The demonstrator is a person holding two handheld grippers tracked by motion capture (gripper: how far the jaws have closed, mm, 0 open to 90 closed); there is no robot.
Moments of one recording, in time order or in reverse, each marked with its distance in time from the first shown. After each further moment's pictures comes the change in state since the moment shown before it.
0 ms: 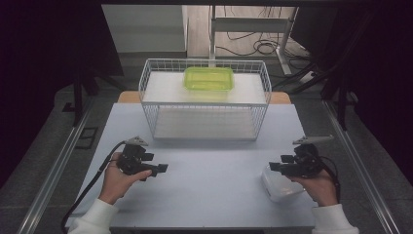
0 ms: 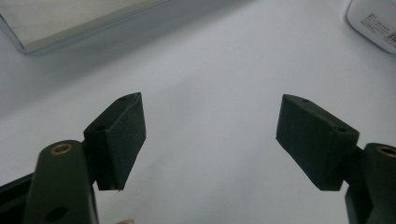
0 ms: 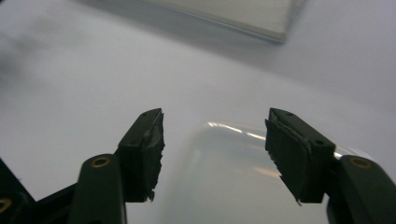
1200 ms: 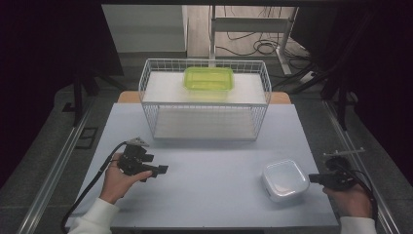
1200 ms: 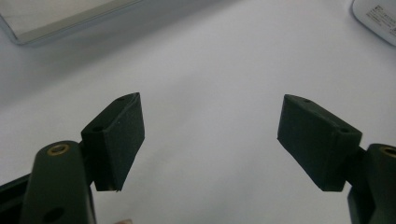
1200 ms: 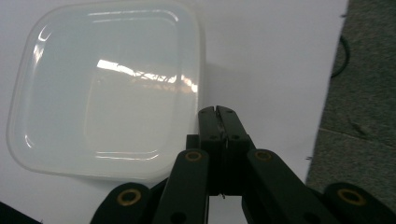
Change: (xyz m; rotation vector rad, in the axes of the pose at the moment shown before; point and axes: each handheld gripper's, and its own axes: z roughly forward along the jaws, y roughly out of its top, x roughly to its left) left arm 0.002 -0.001 0.005 0.025 -0.002 -0.004; right arm -0.058 -0.053 -0.035 0.177 -0.198 0.163
